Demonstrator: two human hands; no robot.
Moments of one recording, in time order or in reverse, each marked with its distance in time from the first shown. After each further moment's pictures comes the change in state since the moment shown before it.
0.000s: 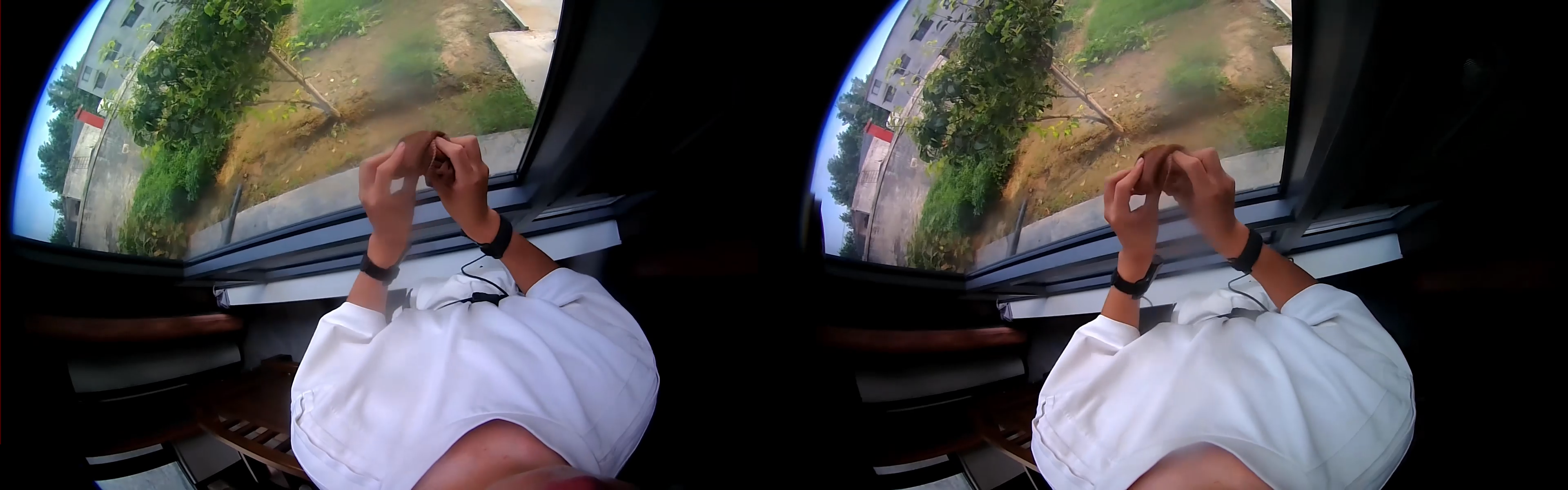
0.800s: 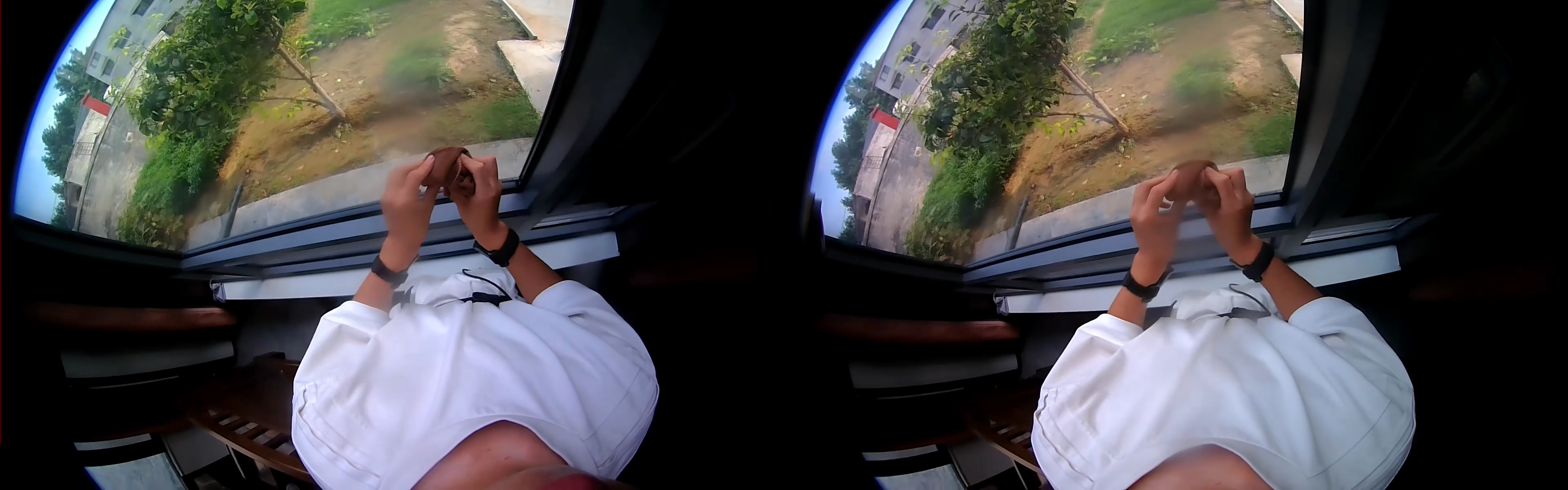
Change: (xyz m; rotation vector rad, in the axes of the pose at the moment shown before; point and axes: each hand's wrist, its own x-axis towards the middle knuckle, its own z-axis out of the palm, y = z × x) left_hand -0.025 0.008 0.012 -0.028 -0.149 -0.101; right_hand -0.041 0.039 -0.009 -0.014 -0.013 0.044
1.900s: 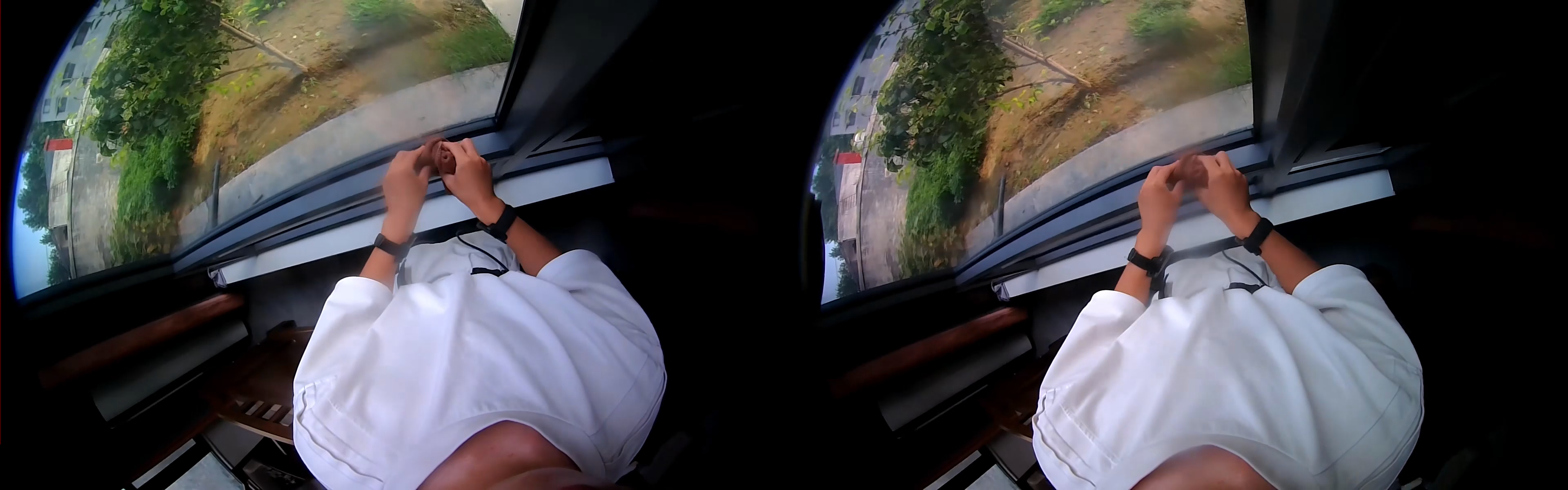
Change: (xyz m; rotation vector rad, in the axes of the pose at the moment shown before) left_hand -0.085 -0.034 0.051 0.060 -0.402 -0.329; right_hand -0.078 0.035 -0.029 -0.291 -0.392 0.428
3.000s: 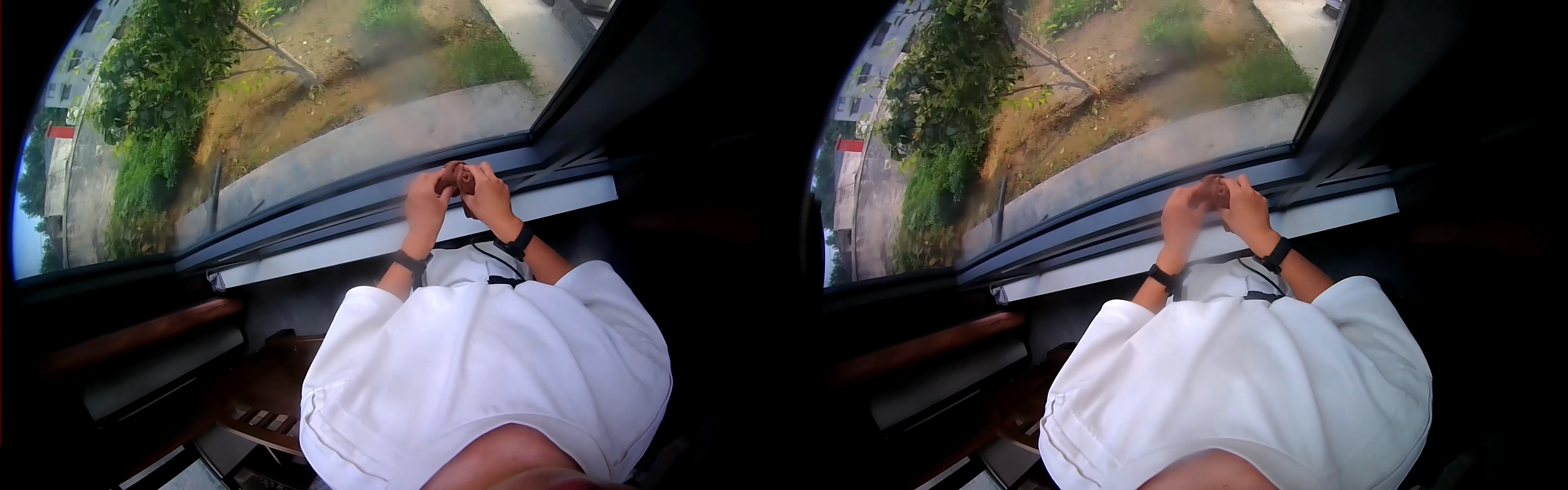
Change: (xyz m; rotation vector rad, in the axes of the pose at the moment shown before) left_hand -0.023 -0.041 -0.028 -0.044 -0.082 -0.107; right_hand -0.016 -0.029 0.029 -0.139 -0.222 0.135
